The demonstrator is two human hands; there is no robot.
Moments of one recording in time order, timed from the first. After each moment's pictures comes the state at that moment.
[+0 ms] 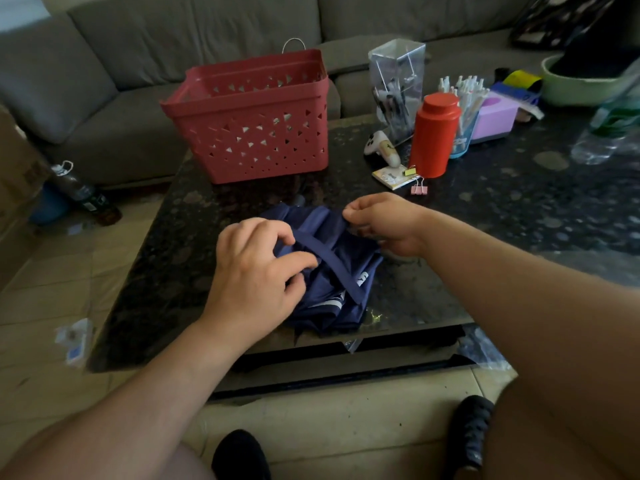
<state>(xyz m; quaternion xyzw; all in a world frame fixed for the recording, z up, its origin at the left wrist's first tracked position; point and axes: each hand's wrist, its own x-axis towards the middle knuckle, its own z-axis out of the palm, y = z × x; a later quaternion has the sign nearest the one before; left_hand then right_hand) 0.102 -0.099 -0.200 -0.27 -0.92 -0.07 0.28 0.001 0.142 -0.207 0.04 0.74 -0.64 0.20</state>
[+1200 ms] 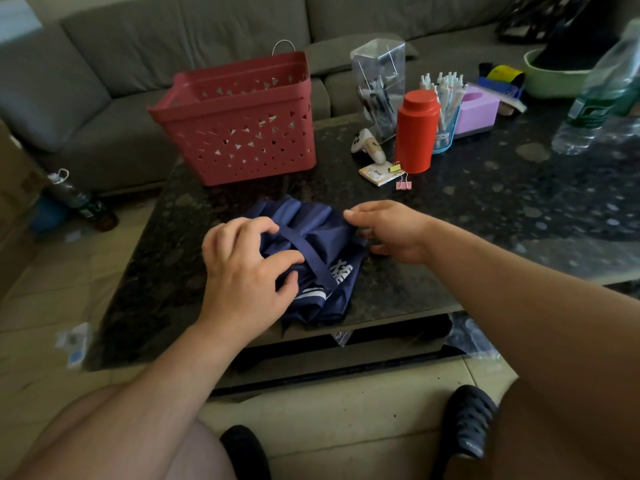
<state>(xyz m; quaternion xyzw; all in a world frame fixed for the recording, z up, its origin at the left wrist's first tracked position) 0.110 -0.087 -0.212 -0.22 -0.93 -0.03 0.30 0.021 0.168 -0.221 0.06 0.72 -0.65 0.22</state>
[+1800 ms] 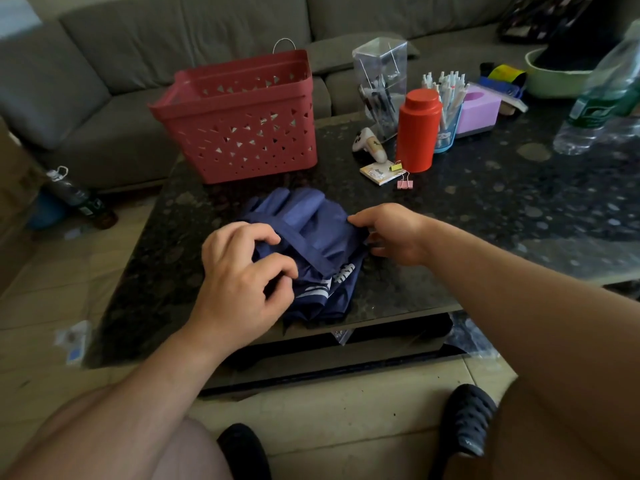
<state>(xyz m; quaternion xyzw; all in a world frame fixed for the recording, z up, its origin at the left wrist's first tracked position) 0.118 -0.098 -0.208 -0.28 -0.90 -0.12 0.31 0.027 0.159 -0.215 0.12 0.72 -0.65 0.22</state>
